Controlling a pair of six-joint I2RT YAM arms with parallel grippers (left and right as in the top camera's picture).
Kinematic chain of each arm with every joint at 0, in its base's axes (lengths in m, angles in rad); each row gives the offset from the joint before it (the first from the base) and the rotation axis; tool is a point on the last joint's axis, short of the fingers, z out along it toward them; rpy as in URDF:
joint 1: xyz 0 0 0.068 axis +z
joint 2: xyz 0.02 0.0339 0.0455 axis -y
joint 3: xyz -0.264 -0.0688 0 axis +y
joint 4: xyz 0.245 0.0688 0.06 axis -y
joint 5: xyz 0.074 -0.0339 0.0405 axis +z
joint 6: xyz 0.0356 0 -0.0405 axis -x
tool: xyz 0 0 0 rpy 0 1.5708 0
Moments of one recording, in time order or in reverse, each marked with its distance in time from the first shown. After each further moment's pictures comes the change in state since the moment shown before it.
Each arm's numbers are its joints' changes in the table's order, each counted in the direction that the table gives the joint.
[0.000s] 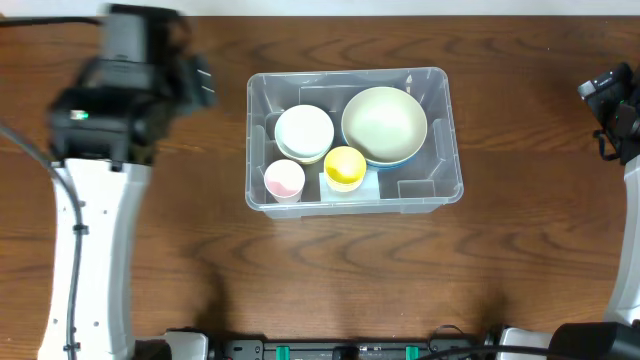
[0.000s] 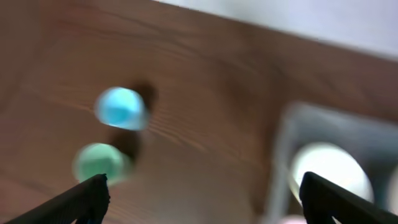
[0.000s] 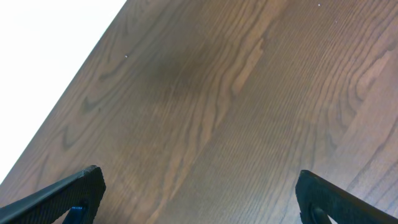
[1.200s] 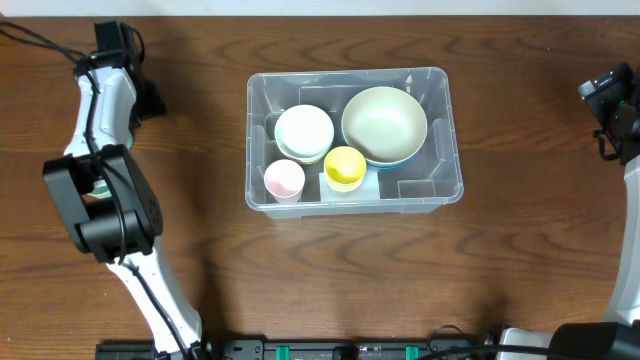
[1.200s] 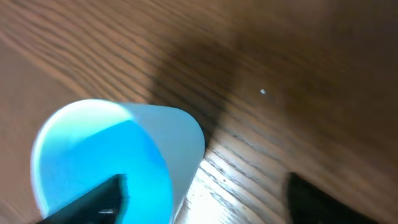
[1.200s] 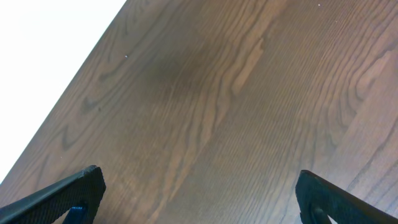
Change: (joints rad) left arm 0.332 -0.715 0.010 0.298 0.041 -0.092; right arm 0.000 0.000 0.000 0.000 0.000 0.000
